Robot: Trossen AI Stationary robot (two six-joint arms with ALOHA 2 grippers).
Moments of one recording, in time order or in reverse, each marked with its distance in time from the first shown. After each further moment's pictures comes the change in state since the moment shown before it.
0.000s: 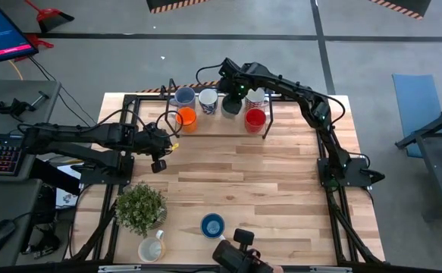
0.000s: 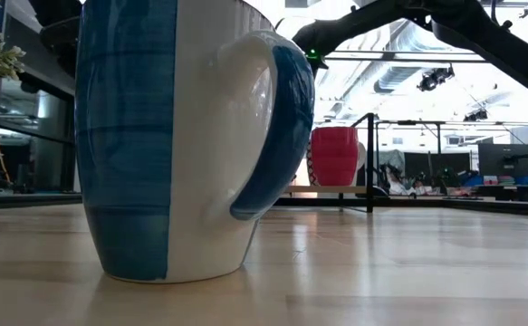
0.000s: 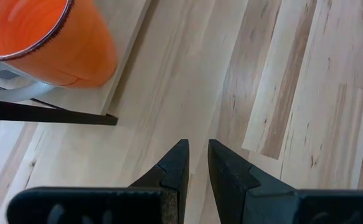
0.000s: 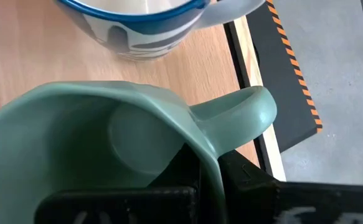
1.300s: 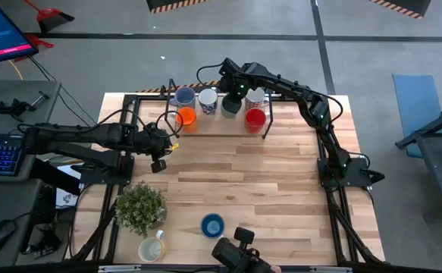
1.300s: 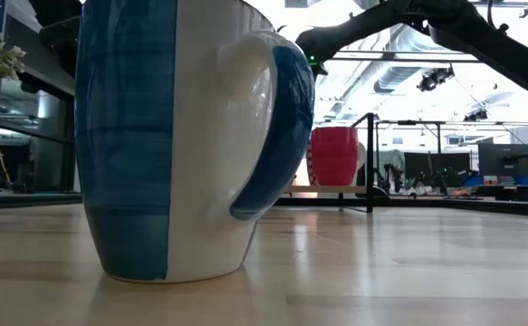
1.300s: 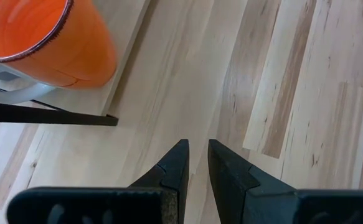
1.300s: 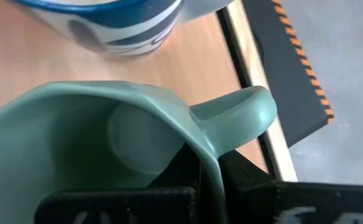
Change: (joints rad) left arm 0.000 0.000 0.000 -0.001 0.000 0.009; right arm -0.013 0.028 0.001 0.013 -0.009 0.052
